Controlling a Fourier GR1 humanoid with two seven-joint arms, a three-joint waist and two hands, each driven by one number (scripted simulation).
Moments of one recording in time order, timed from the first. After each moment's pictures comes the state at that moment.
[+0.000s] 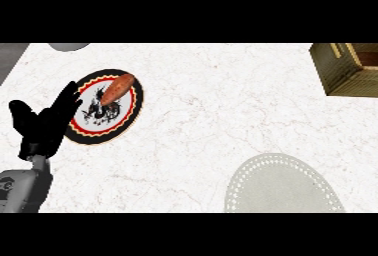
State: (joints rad) left arm -0.22 0.36 0.03 -1.38 0.17 0.04 0.21; right arm -0.36 -1.20 -0.26 -2.00 -0.52 -0.04 0.51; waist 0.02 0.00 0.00
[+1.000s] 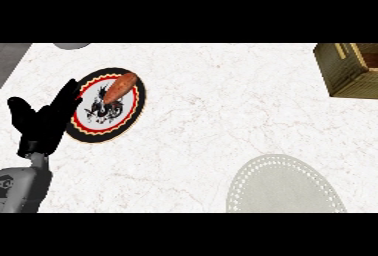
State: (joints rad) left arm -0.23 0.35 0.05 -1.38 0.16 0.01 0.22; right arm -0.76 -1.07 -0.02 -1.14 -0.10 0.06 0.12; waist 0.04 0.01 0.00
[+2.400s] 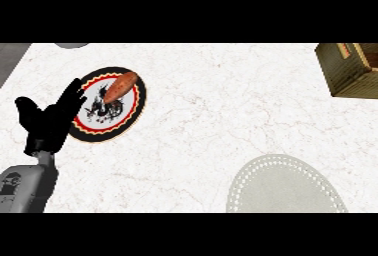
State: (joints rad) left arm -0.25 0.31 0.07 -1.36 0.12 0.00 0.20; right arm -1.14 -0.97 -0.25 -0.29 -0.01 0.01 -0.21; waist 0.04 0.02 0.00
